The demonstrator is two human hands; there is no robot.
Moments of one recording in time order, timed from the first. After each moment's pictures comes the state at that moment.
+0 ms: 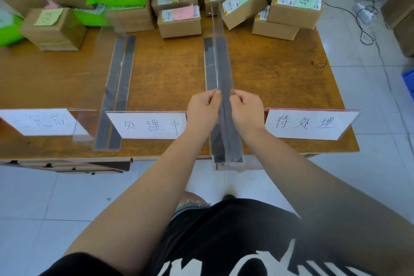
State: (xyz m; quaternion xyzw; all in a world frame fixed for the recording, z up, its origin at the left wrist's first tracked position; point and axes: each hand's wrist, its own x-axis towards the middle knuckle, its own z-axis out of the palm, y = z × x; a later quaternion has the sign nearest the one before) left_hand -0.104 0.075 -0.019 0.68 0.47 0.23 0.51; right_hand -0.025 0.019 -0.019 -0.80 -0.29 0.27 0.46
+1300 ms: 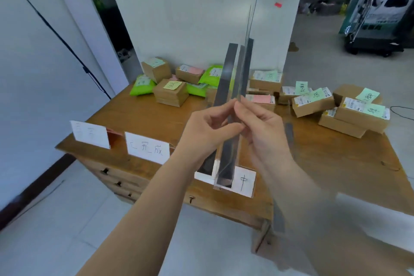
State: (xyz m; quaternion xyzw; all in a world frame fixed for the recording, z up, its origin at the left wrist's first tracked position) left_hand -0.266 0.078 0.154 0.65 0.33 0.40 0.55; right_hand -0.151 0.051 0.142 -0.43 -0.31 0.49 0.69
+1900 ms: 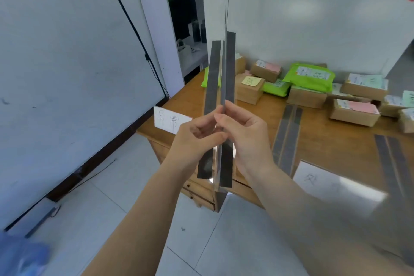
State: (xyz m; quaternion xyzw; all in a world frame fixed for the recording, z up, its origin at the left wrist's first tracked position) left_hand -0.564 0.144 0.132 0.60 0.40 0.45 0.52; right_hand -0.454 0.134 0.141 -0.47 -0.38 0.51 0.61
